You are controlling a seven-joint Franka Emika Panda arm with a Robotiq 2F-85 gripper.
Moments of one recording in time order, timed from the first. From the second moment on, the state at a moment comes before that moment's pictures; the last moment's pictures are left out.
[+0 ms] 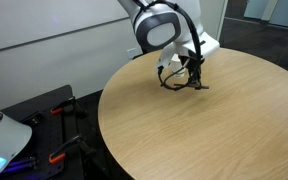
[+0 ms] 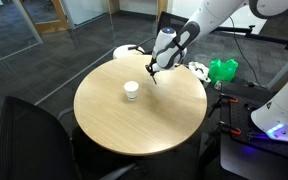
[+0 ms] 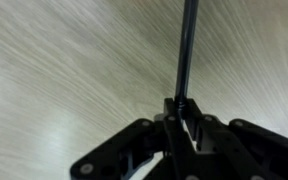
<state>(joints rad) 0.05 0.70 -0.25 -1.94 0.28 2.91 0.52</state>
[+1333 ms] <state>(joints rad) 0.10 0.49 -0.26 -1.70 -0.02 2.14 0.53</state>
